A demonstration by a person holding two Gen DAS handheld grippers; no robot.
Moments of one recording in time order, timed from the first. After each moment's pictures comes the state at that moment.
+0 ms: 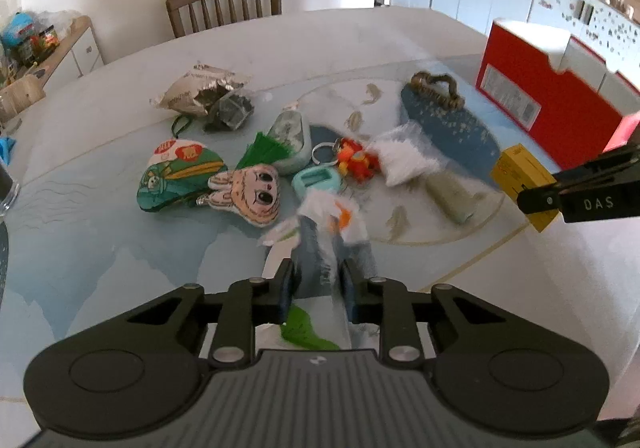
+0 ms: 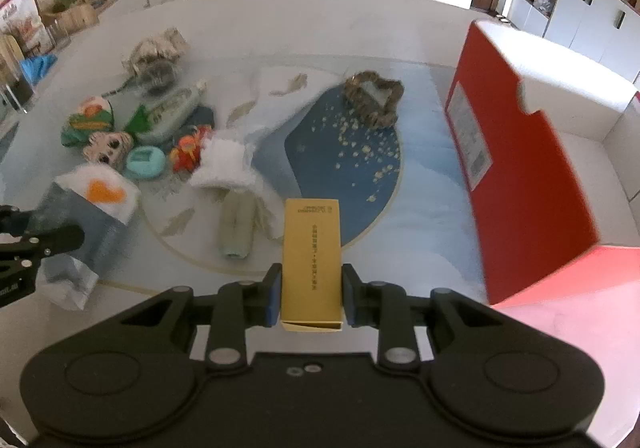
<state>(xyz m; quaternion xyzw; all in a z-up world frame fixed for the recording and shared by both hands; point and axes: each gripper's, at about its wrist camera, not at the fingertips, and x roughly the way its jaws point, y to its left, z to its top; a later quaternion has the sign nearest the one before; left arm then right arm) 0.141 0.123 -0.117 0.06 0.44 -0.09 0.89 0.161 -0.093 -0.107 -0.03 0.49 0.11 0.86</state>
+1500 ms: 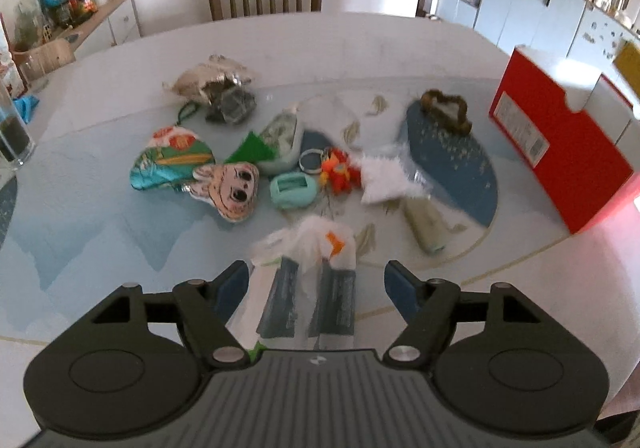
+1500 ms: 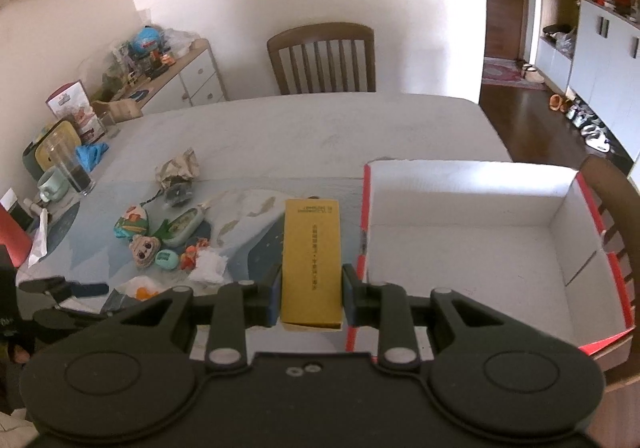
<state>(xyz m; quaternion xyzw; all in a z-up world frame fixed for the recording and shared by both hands) 0.142 0.085 -0.113 0.01 0.45 -0.03 0.89 0.175 -0.230 0.005 0.02 0.41 0.19 0.89</state>
